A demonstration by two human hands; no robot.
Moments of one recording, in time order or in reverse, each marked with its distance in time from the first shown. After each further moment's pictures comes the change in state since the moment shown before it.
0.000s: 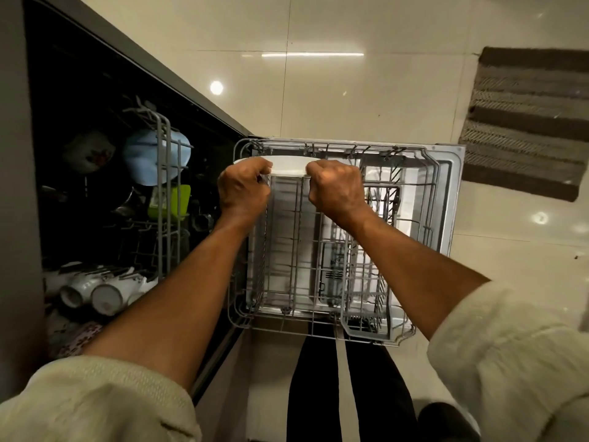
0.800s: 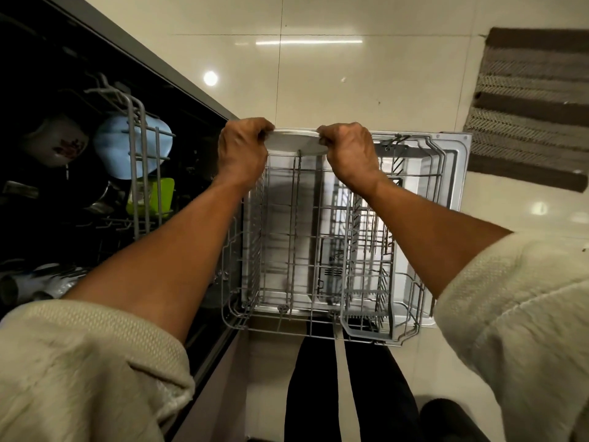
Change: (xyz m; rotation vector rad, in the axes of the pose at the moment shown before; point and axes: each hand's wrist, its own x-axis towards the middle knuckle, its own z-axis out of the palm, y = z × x) left_hand 0.054 -0.009 0.032 0.035 -0.093 -0.019; right_hand 0.034 0.058 0.026 -0.001 -0.194 0.296
